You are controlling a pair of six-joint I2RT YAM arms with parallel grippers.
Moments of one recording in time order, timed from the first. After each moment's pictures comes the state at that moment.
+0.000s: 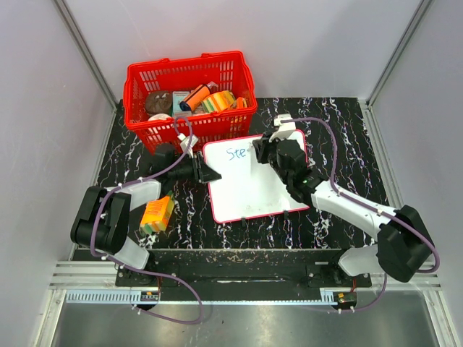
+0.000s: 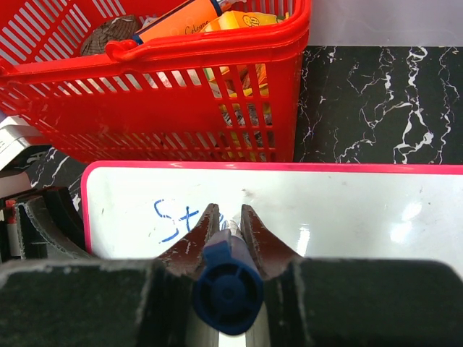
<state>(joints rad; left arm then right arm) -0.25 1.54 0.67 0.36 0.82 -0.49 0.70 1.35 0.89 0.32 0.31 0.31</state>
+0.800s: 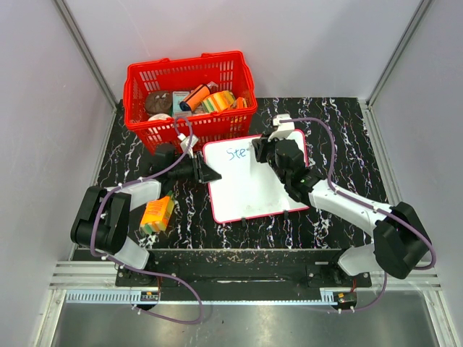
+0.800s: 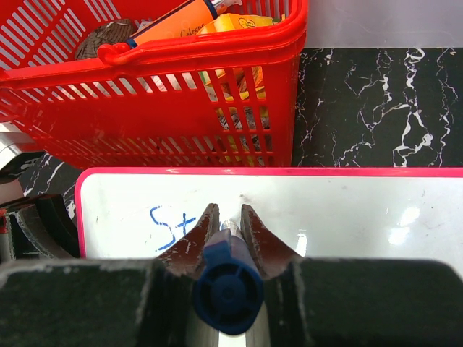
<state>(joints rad) -0.25 1.54 0.67 0.36 0.81 -0.49 0.70 1.39 0.89 0.36 0.32 0.31</state>
